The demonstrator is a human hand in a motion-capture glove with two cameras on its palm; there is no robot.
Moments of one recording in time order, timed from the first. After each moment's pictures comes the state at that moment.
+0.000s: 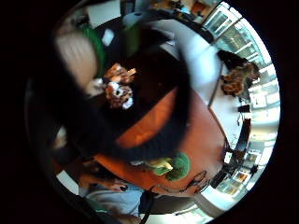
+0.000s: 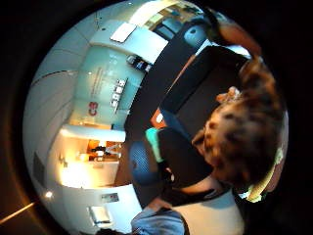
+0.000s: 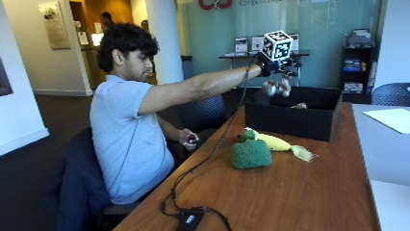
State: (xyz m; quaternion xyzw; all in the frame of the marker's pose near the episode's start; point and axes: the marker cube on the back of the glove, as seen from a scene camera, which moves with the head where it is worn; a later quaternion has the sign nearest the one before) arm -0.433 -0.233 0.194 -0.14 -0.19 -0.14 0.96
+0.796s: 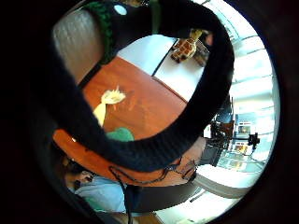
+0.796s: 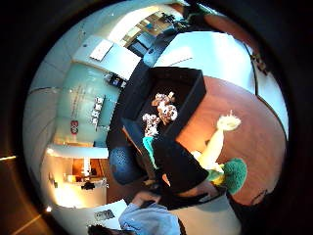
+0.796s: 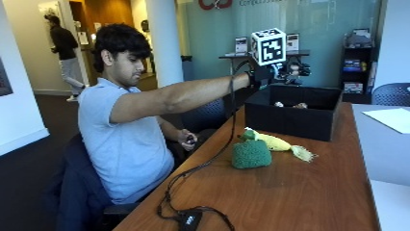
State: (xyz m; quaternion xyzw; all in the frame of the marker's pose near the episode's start) arm -0.175 -0.173 0.136 -0.10 -0.06 -0.03 0.99
